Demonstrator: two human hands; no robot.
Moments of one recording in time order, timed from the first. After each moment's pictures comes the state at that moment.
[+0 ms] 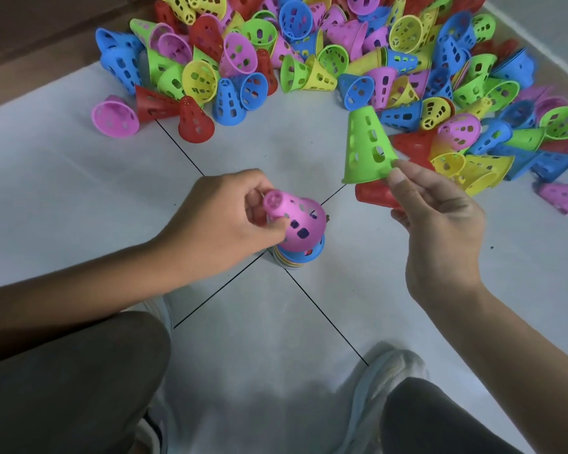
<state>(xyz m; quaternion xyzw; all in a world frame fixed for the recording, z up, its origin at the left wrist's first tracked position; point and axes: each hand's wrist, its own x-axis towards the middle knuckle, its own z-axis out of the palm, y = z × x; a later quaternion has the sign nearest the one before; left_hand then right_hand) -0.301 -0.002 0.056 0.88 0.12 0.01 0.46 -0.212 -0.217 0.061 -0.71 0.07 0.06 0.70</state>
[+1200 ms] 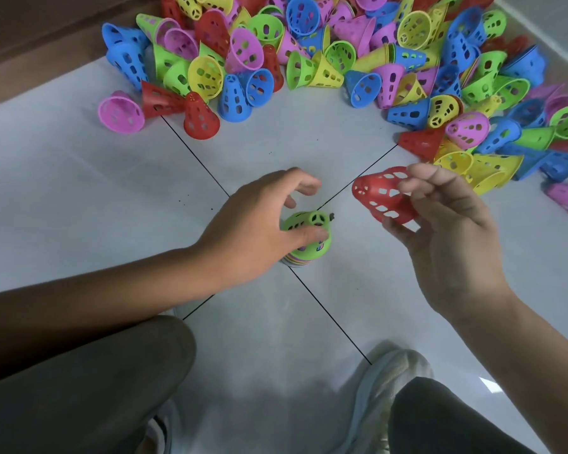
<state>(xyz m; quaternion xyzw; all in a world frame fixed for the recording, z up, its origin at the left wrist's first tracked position) -0.293 -0.021 0.040 0.88 0.07 -0.01 0.47 -0.212 -0.231 0.062 -0.65 0.02 0.17 0.74</state>
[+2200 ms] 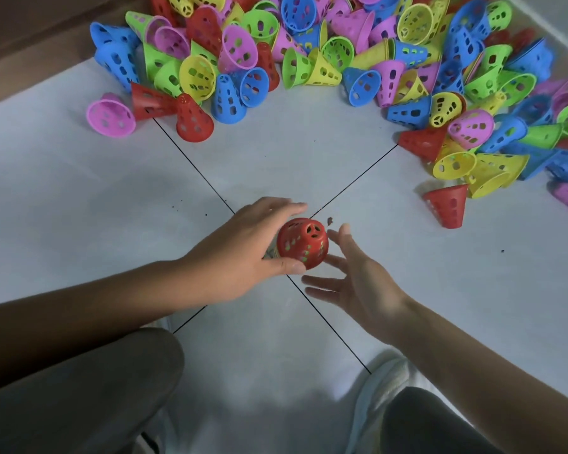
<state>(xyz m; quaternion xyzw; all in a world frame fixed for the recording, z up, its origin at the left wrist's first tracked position) -0.294 -0.005 0.002 0.91 0.01 -0.11 0.39 -0.234 -0.206 -0.007 -0.62 0.15 0.48 0.60</state>
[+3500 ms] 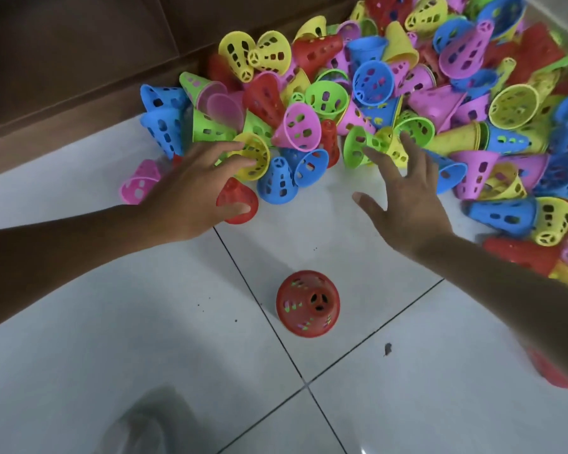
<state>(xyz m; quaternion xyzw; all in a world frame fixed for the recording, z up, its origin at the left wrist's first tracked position) -0.154 0.218 -0.049 0.99 0.06 0.01 0.14 0.014 -0.065 -0.055 -0.93 -0.33 0.04 0.14</state>
